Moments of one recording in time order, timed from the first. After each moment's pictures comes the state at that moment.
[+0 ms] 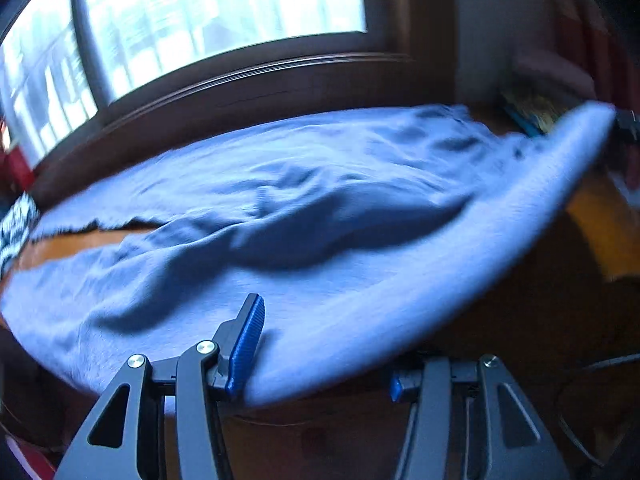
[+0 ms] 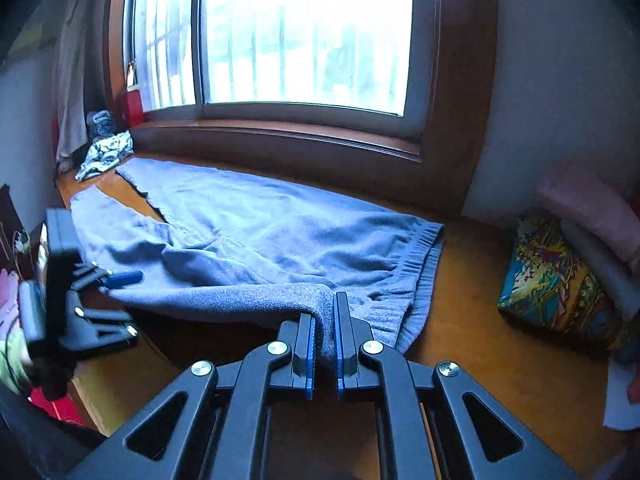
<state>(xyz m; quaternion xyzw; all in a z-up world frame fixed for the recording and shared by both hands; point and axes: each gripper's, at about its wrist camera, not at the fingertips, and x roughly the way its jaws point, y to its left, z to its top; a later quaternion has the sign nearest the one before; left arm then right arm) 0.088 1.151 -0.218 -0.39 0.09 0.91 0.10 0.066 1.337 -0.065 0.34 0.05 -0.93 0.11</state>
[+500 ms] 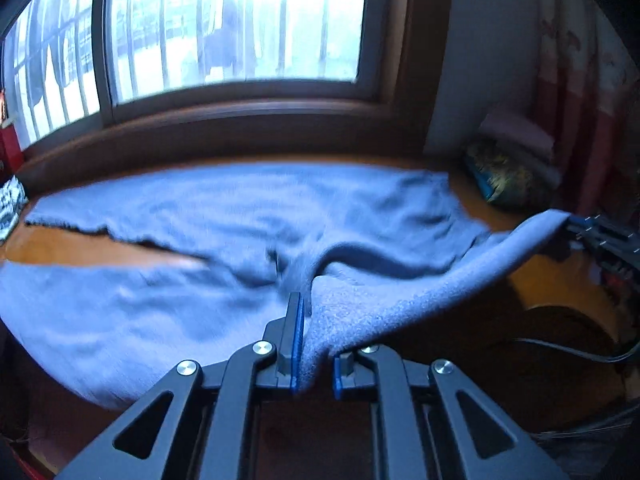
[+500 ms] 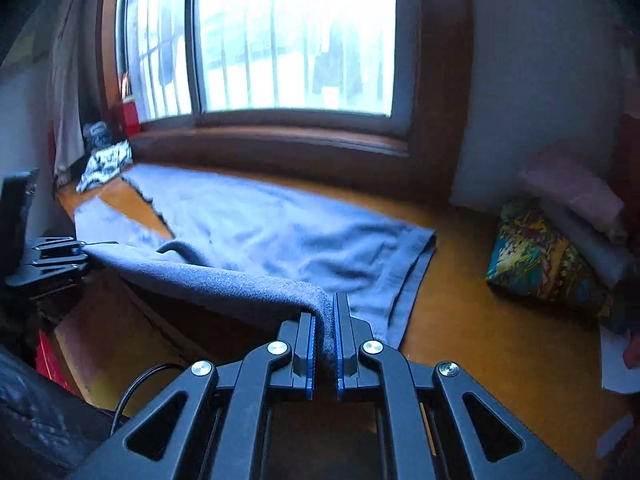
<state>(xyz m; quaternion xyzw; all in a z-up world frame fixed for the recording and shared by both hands) 0.135 1.112 -0.129 -0.37 0.02 0.92 0.12 0.103 1.347 -0.038 0.32 0.03 -0.94 0.10</state>
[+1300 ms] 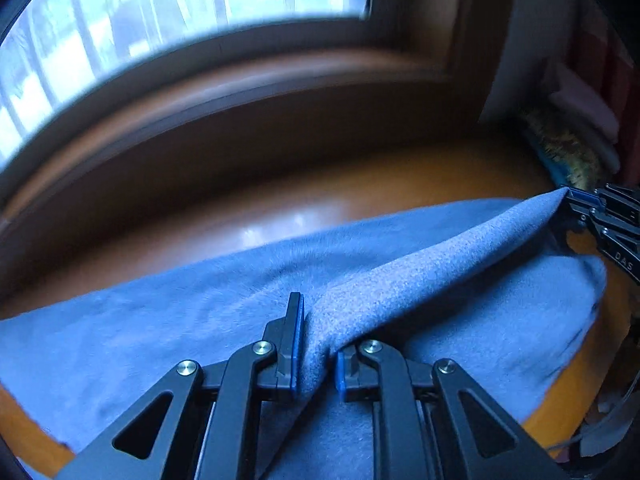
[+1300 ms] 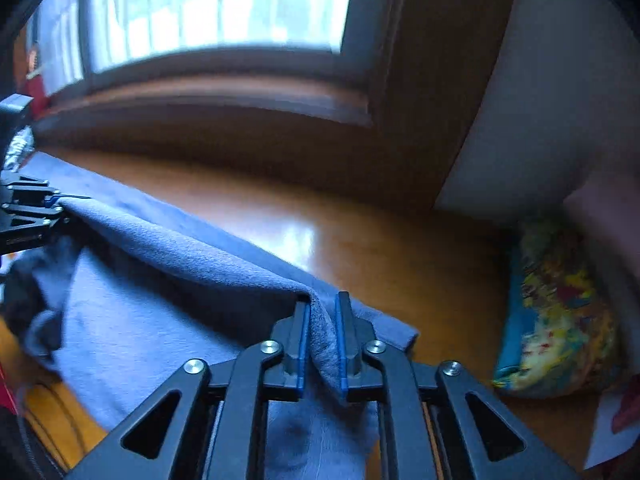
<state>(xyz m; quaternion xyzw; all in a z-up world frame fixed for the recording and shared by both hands) -0.176 1.125 -0.181 -0.49 0.12 0.84 0.20 -0.137 1.359 -0.119 0.45 0.05 -0.89 -0.02</state>
